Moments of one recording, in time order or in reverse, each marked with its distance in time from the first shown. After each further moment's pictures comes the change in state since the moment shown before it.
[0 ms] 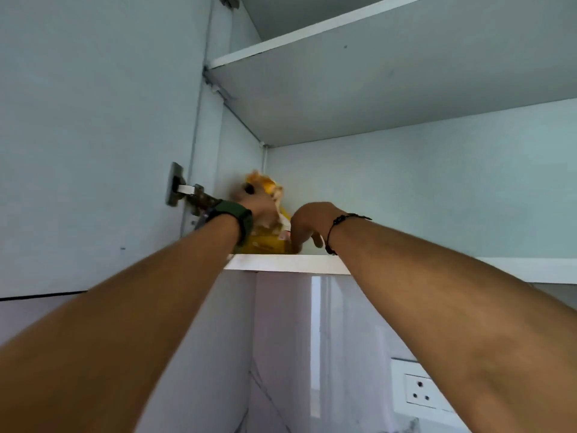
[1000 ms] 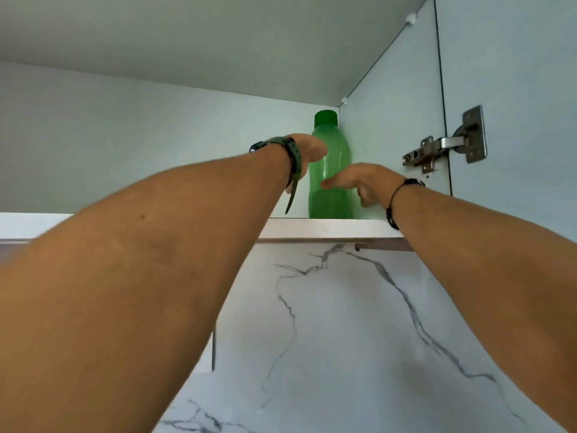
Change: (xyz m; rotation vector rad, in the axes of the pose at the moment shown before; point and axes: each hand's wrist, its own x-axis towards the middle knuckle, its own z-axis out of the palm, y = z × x) left_hand -0.139 0.495 0.119 -0.690 -0.597 0.353; right_hand -0.252 0.455 -0.082 0.453 0.165 0.832
